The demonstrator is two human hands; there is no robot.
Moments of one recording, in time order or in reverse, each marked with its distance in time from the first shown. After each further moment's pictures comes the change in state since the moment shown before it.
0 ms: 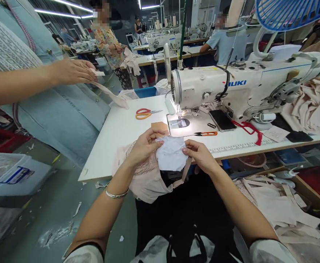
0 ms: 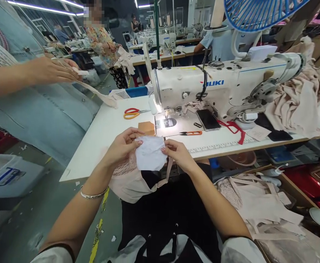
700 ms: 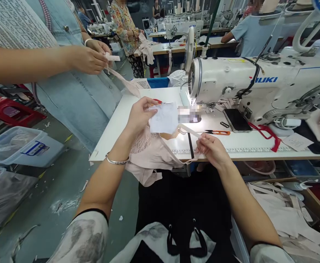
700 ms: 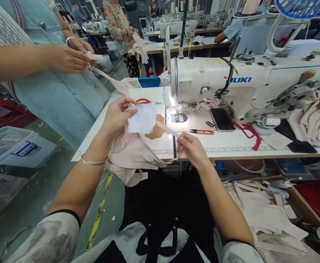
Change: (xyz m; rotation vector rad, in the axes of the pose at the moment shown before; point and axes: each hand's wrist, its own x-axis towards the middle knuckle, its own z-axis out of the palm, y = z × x) left_hand 0.043 0.018 -0.053 0.391 0.368 0.210; right_hand 0.008 -0.002 -0.015 0.126 0.026 0.030
